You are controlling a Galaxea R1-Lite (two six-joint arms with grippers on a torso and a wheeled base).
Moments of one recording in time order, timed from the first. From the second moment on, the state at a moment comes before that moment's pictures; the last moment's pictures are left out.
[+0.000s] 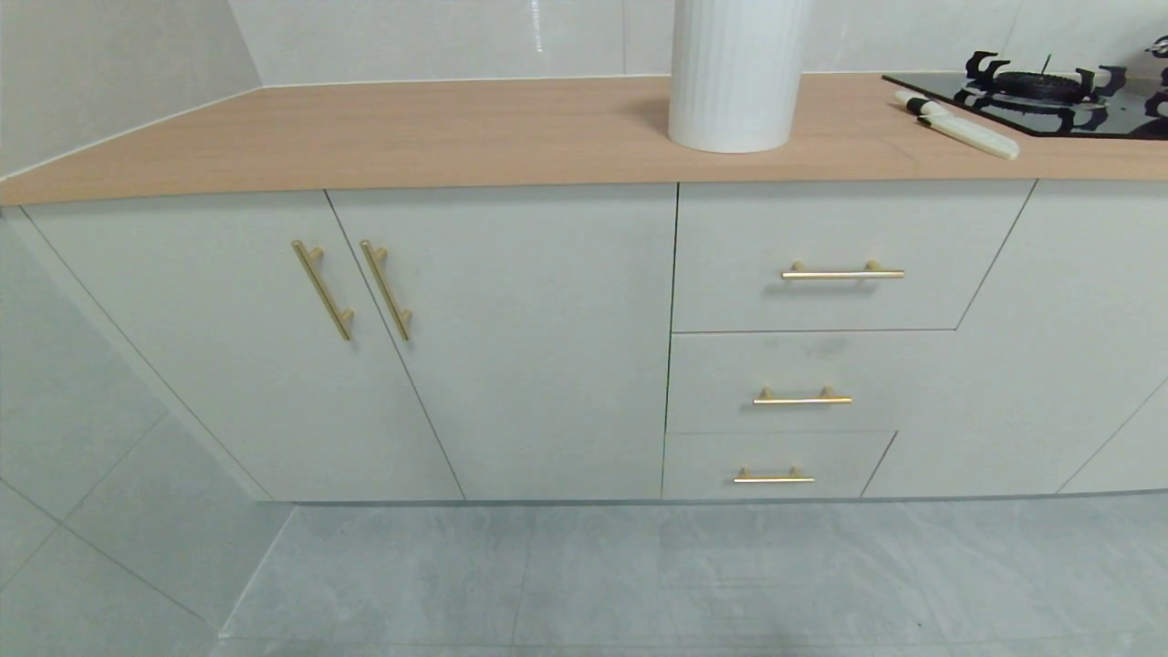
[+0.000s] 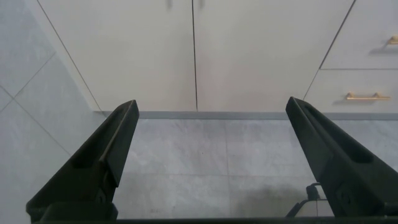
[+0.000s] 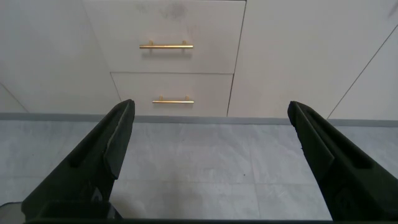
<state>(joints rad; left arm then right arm) 0.01 0.00 0.00 0.00 0.01 0.00 0.00 0.00 0.00 0.00 0.00 -0.02</state>
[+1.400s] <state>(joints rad) 0.01 0.00 0.00 0.00 0.01 0.00 0.00 0.00 0.00 0.00 0.01 -0.02</state>
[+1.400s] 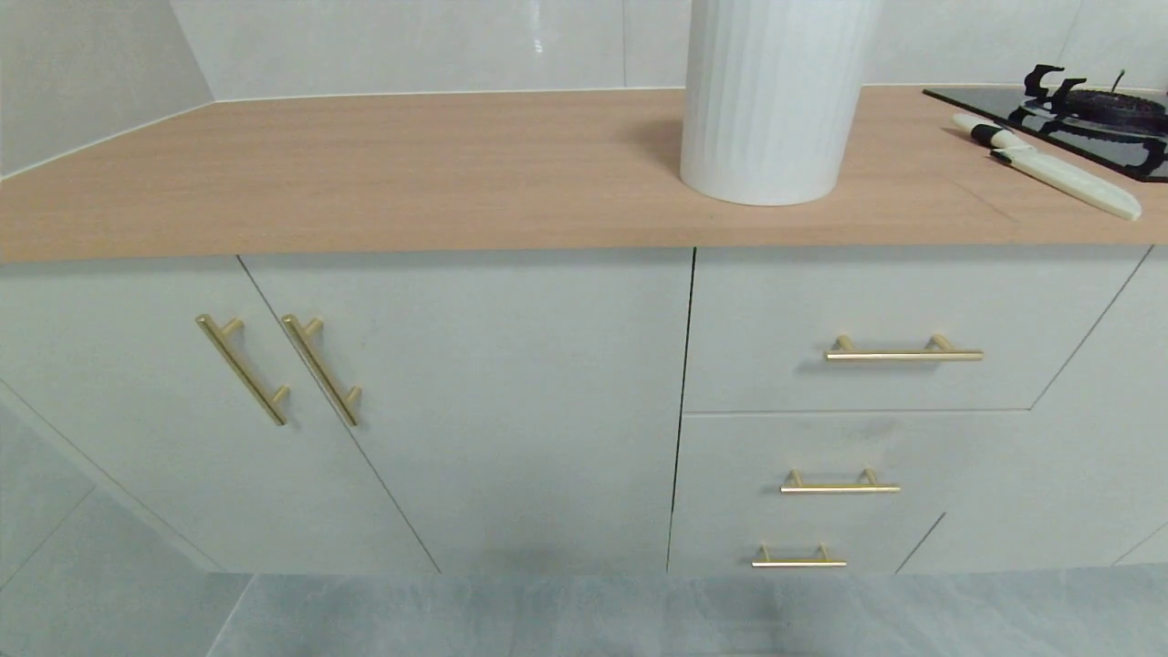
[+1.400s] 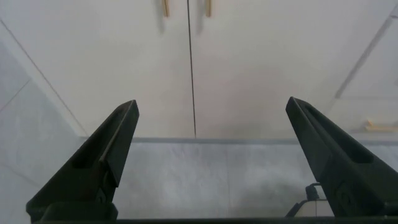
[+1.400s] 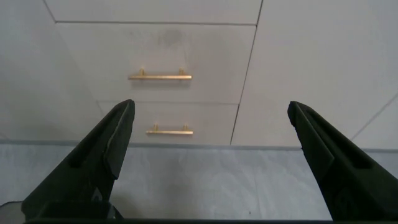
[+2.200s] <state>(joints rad) 0.01 0.00 0.00 0.00 0.01 0.00 0.00 0.00 0.00 0.00 0.01 -0.02</state>
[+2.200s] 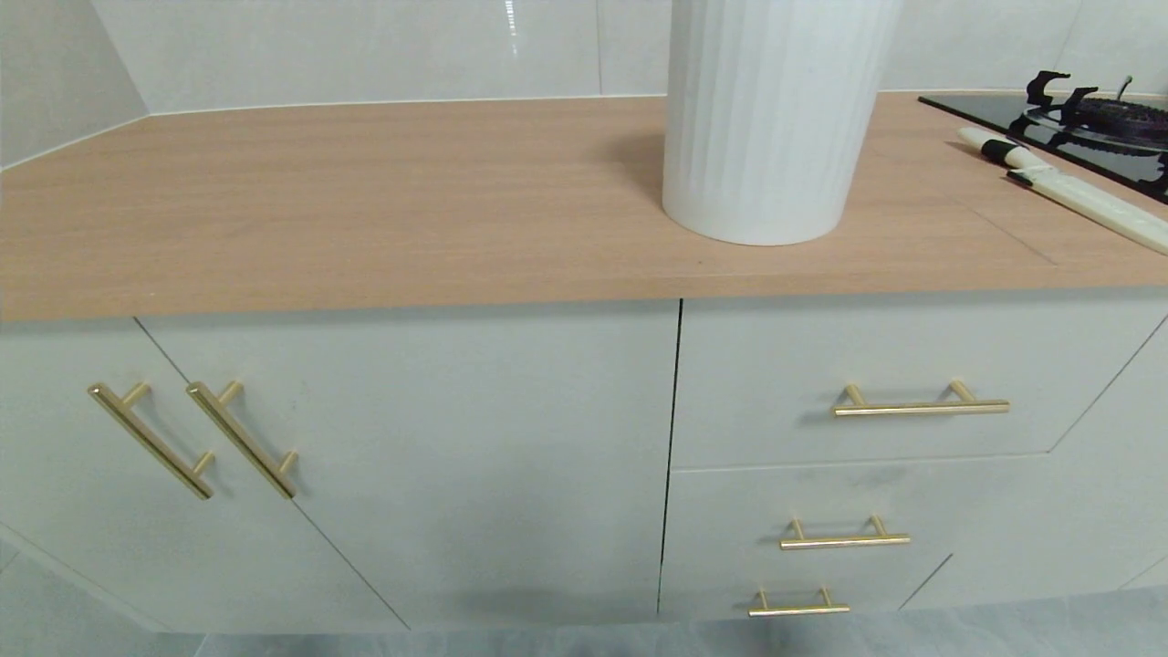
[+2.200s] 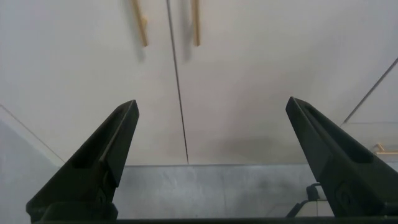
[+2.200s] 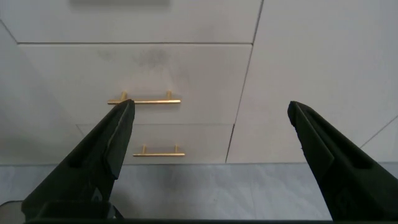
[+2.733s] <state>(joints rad) 0.01 0.00 0.00 0.00 0.01 0.00 0.00 0.00 0.00 0.00 0.01 -0.02</state>
